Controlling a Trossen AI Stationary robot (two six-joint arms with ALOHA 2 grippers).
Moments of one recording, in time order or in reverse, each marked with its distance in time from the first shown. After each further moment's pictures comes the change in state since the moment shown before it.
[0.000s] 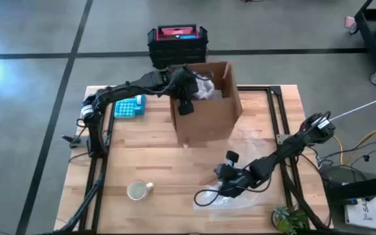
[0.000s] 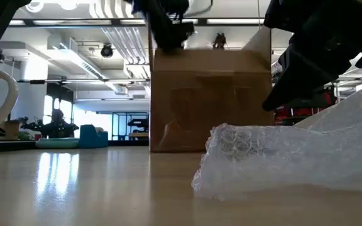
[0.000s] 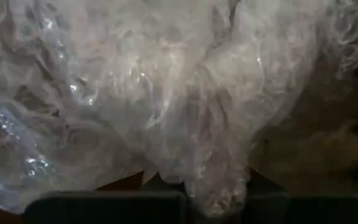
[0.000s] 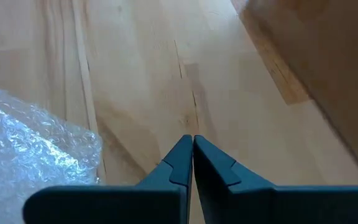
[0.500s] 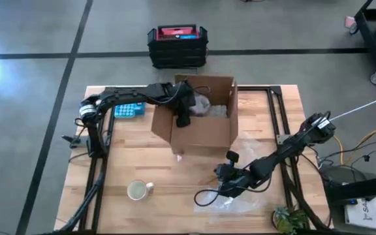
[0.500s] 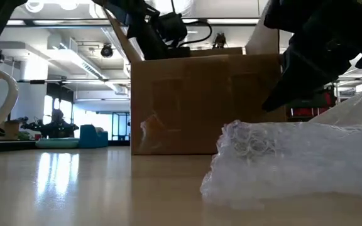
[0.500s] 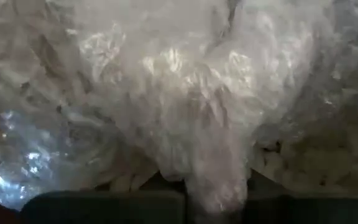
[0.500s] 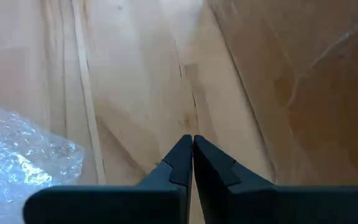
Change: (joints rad) left arm 0.012 0.003 -0.227 0.146 0.099 -0.022; right arm 0.000 0.000 -0.001 0.002 0.000 -0.002
